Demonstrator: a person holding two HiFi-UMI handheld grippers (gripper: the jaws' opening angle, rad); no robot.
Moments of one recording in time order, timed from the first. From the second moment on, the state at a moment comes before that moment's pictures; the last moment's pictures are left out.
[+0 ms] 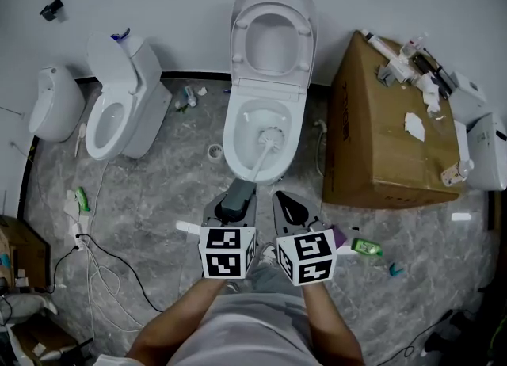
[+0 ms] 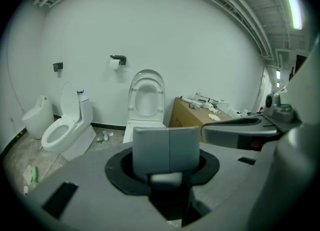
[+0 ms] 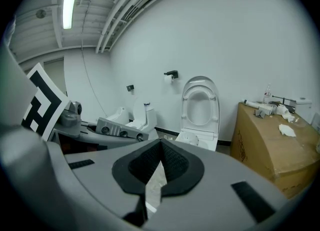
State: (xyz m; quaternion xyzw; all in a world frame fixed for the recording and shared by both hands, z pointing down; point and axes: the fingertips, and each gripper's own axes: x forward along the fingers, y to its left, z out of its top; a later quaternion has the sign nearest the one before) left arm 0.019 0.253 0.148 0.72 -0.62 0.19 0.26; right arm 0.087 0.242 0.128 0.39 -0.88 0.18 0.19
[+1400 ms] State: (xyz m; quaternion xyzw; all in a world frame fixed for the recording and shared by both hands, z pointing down) left arm -0.061 0.064 0.309 0.74 -0.50 0.27 0.36; right arm 0.014 0.027 0.251 0.47 -0.81 0.25 0.24
